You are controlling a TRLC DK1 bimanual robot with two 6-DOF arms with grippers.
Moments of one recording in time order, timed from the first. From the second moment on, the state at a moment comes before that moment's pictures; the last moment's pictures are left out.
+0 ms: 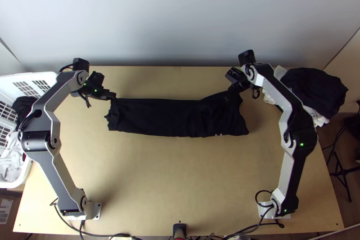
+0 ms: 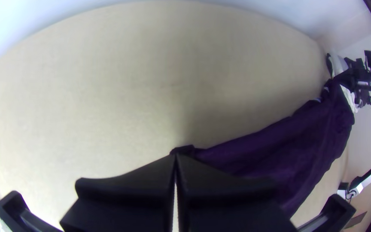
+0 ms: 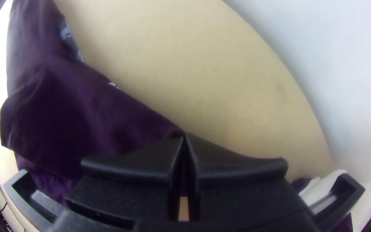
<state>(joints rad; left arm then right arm) 0.10 2.04 1.64 -0.78 0.31 0.27 0.21 2.14 1.82 -0.83 -0.09 -0.61</state>
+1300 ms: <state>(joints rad) 0.08 1.82 1.44 -0.92 0.31 0.25 0.28 1.79 1.68 -0.94 -0.14 -0.40</state>
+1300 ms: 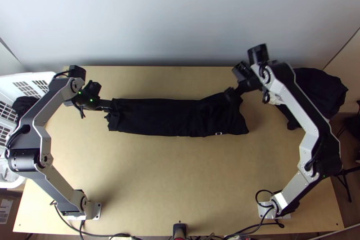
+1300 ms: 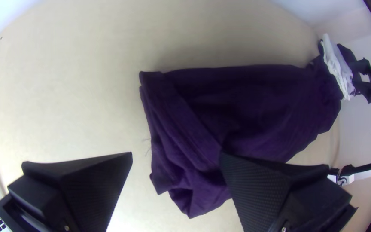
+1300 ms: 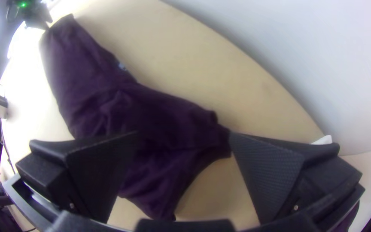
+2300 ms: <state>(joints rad) -0.02 1.98 1.48 -0.95 0.31 0.24 0.41 1.73 1.37 -0.83 -0.15 -0.39</state>
